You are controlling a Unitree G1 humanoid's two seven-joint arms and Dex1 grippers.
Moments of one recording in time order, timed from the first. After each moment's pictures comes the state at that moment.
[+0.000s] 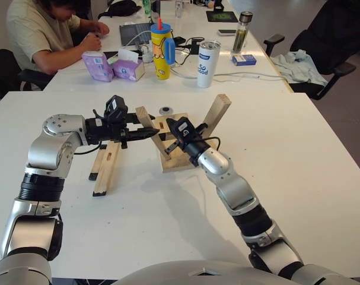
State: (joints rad) left arm -0.53 0.65 -0.07 0.09 -0.46 0.39 -1.16; right arm -0.36 -0.11 0.42 -0.12 -0.11 0.37 0.23
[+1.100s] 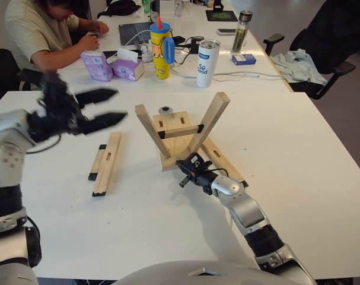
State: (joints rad) left arm -0.54 0.77 0.40 -0.08 -0.99 0.72 -1.06; right arm -0.14 -0.18 0.38 -0.02 0.01 0.37 0.43
